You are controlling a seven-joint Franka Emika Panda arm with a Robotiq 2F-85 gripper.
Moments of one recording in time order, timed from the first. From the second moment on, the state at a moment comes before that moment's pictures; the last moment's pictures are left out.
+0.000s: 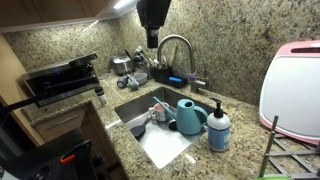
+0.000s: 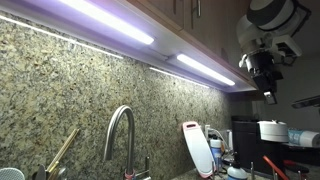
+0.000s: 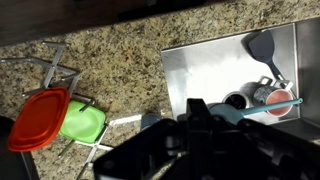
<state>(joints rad) -0.13 -0.24 -0.18 -2.23 0.00 1.87 -0.06</state>
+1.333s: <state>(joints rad) -0.17 -0.16 -0.18 -2.30 -0.30 1.92 0.03</state>
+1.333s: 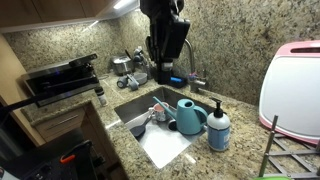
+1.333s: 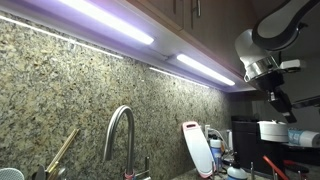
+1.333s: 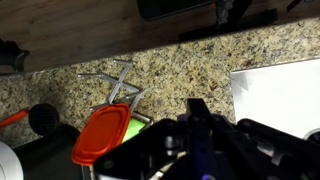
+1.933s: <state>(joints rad) -0.19 -0.03 -0.18 -2.23 -0.30 1.94 0.07</state>
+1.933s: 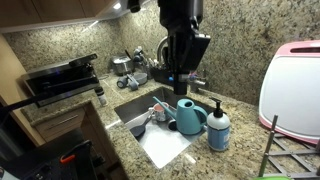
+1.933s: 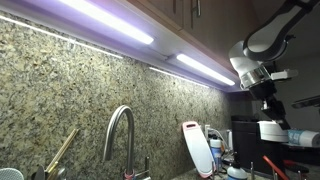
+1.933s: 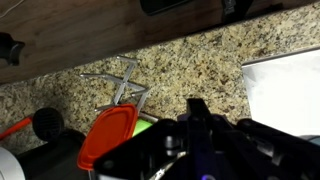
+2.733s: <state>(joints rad) -0.20 0.04 -0.21 -2.23 -0.45 1.92 0.24</state>
